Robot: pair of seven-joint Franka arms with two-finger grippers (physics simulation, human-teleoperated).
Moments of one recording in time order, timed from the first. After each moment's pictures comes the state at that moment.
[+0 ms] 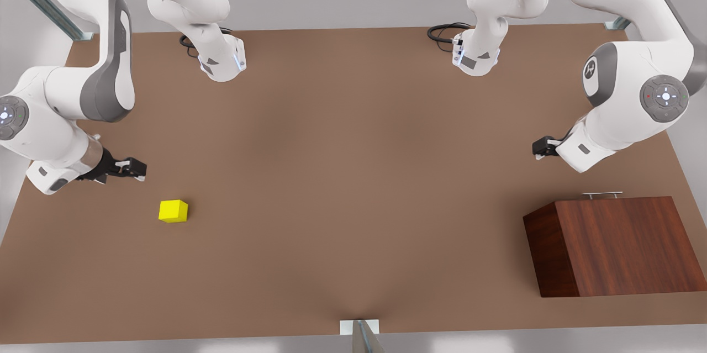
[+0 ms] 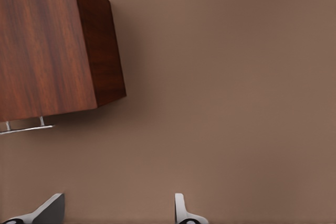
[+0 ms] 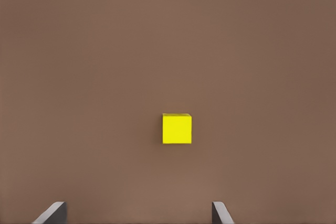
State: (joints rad) left arm -0.16 0.28 0.09 -1.30 0.04 1.46 0.06; right arm -0.04 0.21 0.00 -1.51 -0.04 1.69 -0.10
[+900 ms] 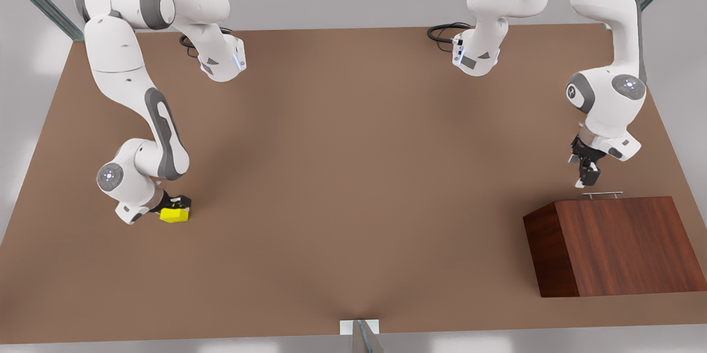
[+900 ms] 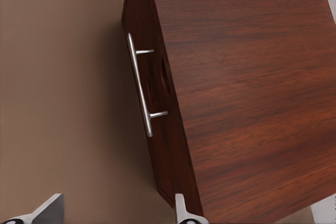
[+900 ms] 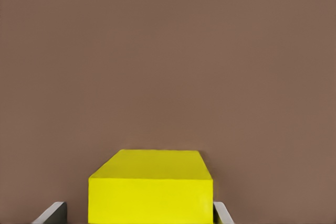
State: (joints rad) left arm -0.05 0.05 0.29 -2.29 0.04 2.67 -1.20; right arm -0.05 0.54 -0.08 -1.97 0.13 2.52 -0.32
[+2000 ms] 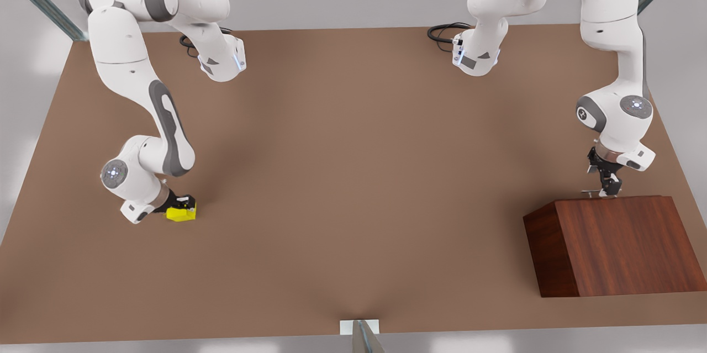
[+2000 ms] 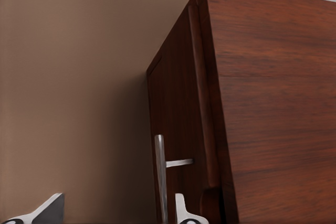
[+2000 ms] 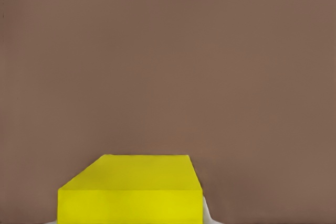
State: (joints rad) left arm 0.09 0.28 0.29 -2.22 0.02 2.87 -1.20; right arm 0.02 0.48 -0.07 -1.98 0.15 2.48 -0.24
